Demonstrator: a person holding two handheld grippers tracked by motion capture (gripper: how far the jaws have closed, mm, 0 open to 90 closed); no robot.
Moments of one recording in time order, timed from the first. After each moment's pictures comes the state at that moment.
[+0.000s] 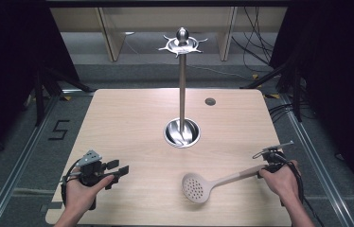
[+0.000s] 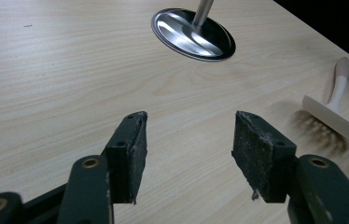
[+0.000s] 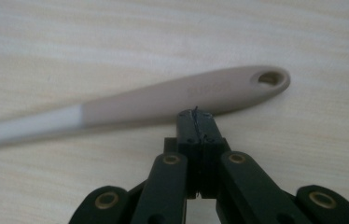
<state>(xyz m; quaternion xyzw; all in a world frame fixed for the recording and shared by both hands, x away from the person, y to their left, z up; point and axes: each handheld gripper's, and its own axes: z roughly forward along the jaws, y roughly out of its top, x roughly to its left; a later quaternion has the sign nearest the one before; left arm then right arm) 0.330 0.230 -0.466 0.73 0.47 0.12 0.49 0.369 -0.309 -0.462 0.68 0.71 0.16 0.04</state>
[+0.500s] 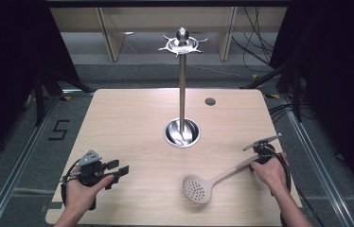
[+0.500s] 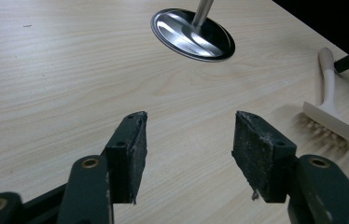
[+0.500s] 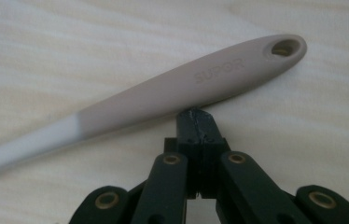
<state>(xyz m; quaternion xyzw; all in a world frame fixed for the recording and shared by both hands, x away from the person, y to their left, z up) 0.330 0.231 -0.466 0.73 0.47 0.12 0.49 0.400 -0.289 -0.470 0.69 0.70 0.15 0.04</state>
